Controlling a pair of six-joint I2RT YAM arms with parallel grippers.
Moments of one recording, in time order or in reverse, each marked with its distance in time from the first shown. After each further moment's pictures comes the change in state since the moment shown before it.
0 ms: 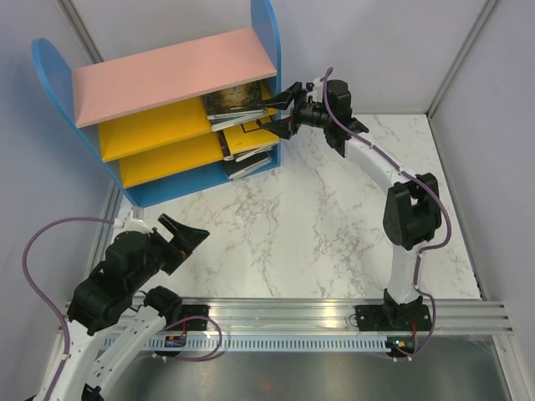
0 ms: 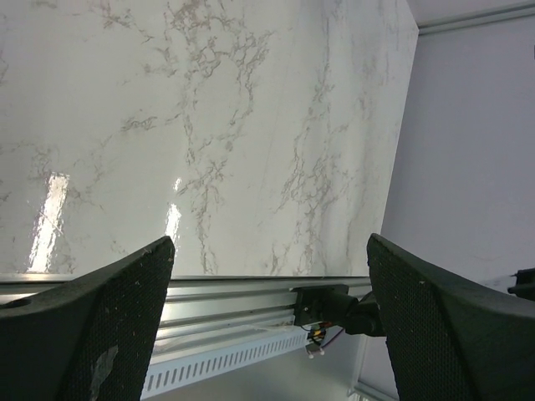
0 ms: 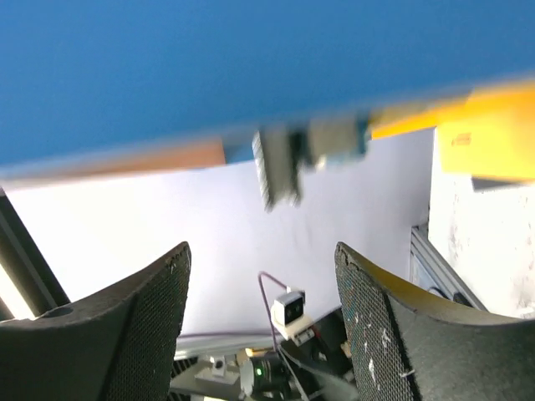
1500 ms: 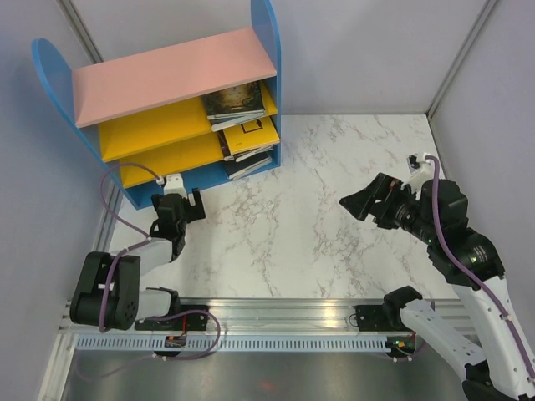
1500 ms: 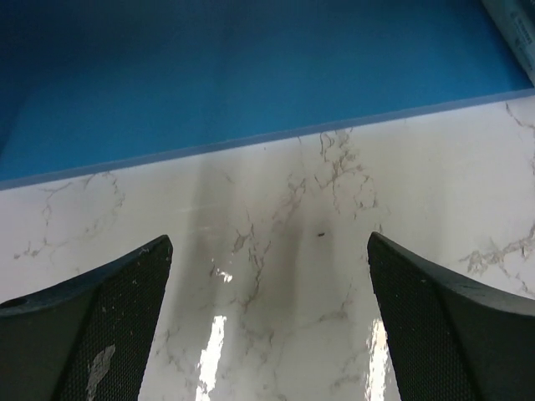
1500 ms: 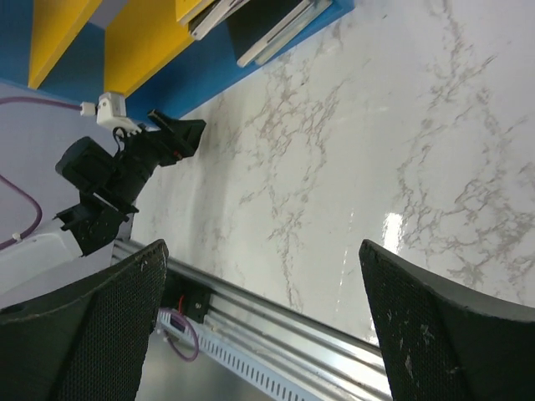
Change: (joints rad) left arm 0.356 0.935 -0.496 1.465 -0.220 0.999; right arm -0.017 -1.288 -0.638 -0.964 0.557 -0.910
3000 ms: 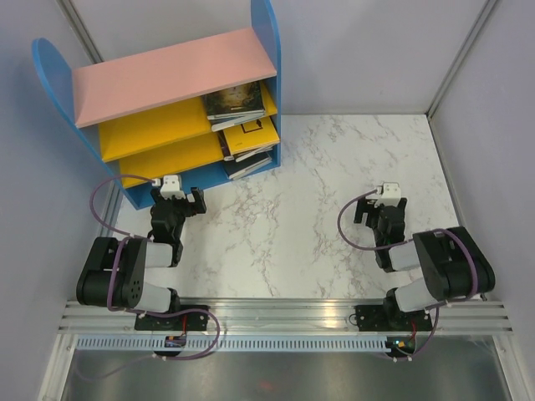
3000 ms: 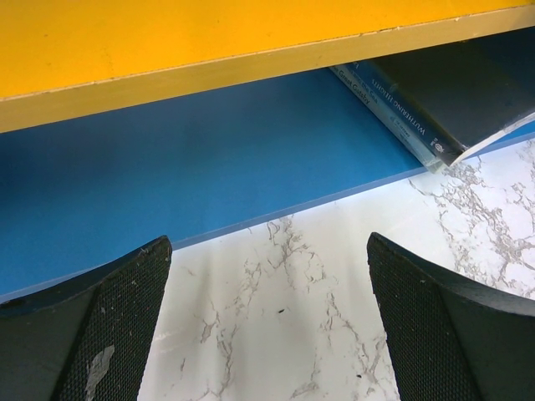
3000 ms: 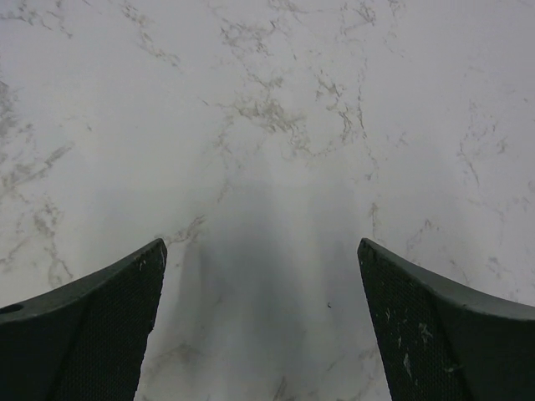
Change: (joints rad) left arm 0.085 0.168 -0.102 0.593 0.249 0.062; right arm -0.222 0.692 -0.932 1.715 0.457 -0.686
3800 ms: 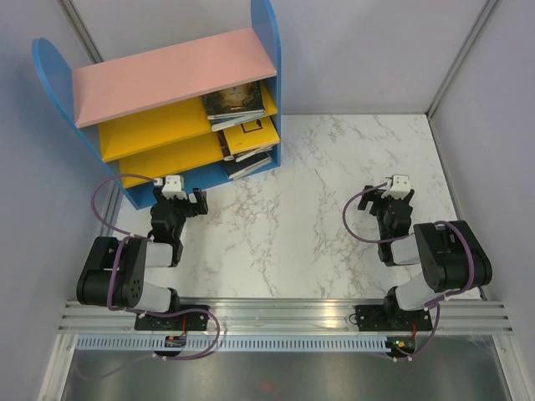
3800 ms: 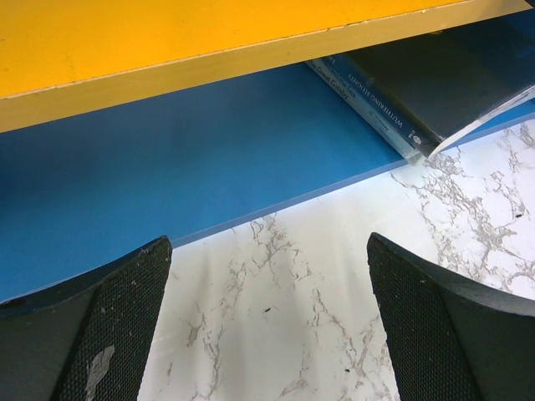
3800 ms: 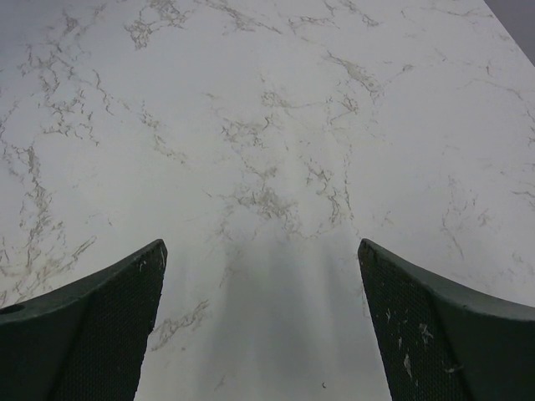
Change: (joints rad) left arm 0.000 0.003 0.000 0.002 0.053 0.007; right arm -0.093 0.131 0.030 0.273 -0.088 0.037
